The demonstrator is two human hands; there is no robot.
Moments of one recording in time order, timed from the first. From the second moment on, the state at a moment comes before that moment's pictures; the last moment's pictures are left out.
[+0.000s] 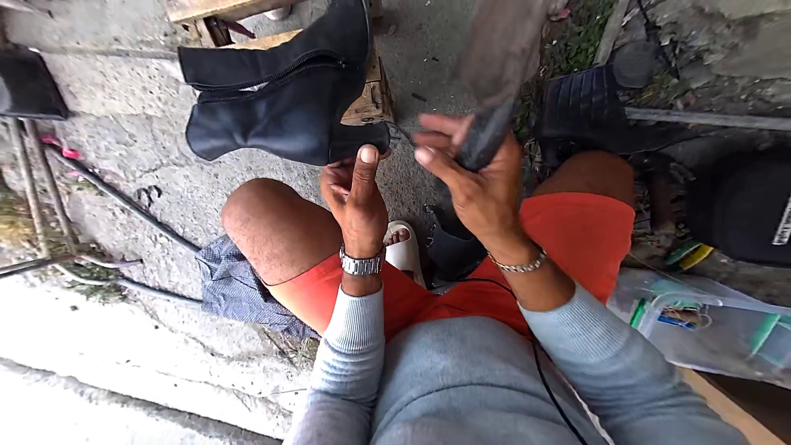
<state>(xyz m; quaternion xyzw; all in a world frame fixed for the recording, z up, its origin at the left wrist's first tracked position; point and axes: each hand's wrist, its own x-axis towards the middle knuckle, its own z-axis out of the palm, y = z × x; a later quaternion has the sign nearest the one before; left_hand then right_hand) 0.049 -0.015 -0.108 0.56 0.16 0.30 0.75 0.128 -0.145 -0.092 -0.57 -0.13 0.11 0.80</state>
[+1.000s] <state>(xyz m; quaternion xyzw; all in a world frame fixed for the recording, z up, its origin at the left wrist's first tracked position) 0.044 -0.078 -0.023 0.25 0.35 0.17 0.89 0.102 -0.289 -0.189 -0.82 0.12 0.13 0.55</state>
